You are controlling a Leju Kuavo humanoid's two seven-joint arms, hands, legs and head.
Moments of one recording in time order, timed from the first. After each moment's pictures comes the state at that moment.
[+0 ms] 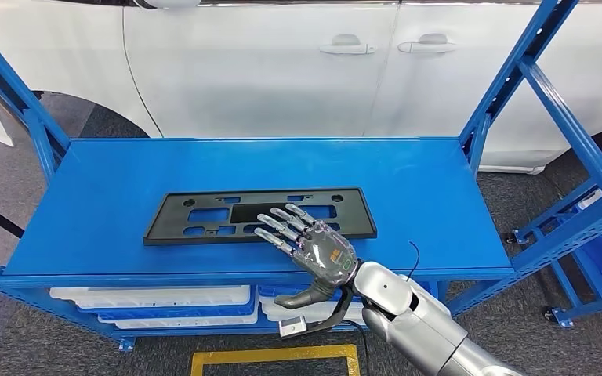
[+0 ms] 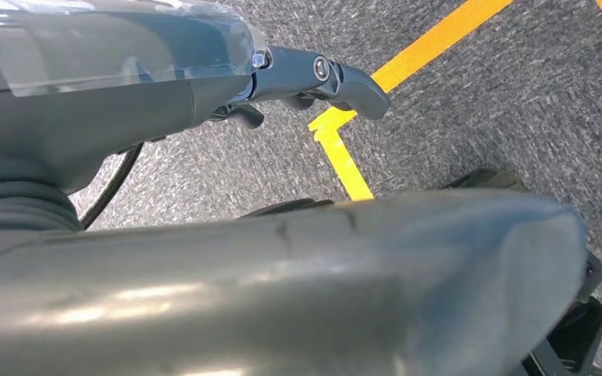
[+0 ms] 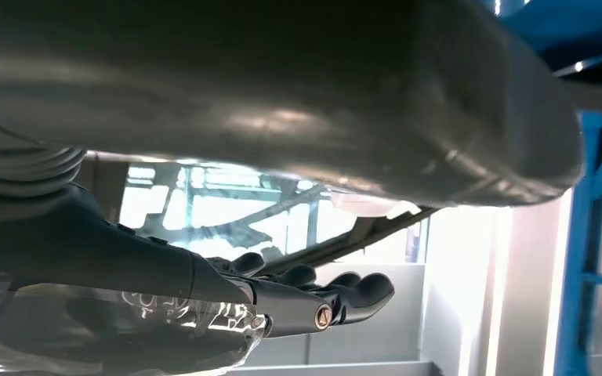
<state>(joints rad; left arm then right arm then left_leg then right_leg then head) -0.12 -0.20 0.90 -0.20 -1.48 0.11 0.00 -0.43 -0.24 0.74 -1.29 1.24 -0.46 -0.32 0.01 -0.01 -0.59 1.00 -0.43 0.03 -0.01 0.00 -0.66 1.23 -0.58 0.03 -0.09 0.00</state>
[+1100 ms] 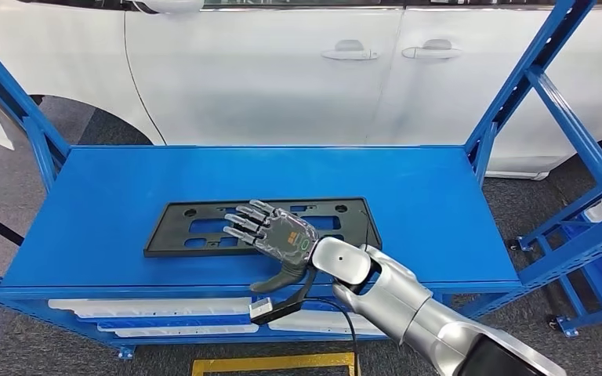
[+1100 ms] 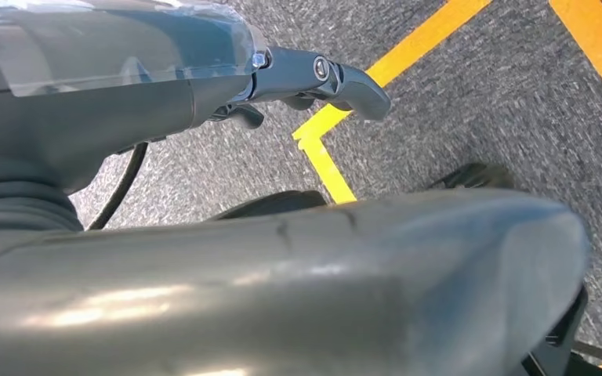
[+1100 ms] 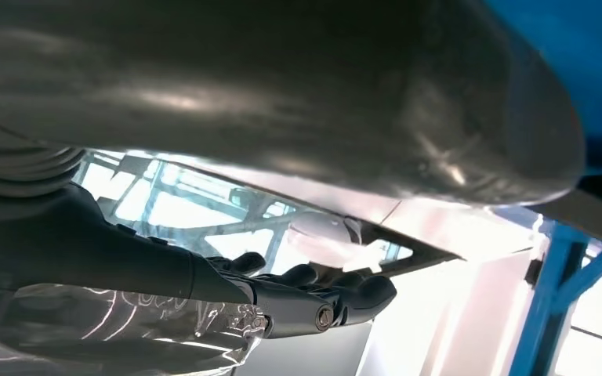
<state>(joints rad) -0.13 -0.21 0.88 -0.20 -1.49 0.09 -0.01 -0.67 -0.10 0.91 -1.06 1.30 -0.26 -0.24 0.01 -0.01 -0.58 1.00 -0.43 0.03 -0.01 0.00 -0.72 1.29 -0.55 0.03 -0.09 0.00</state>
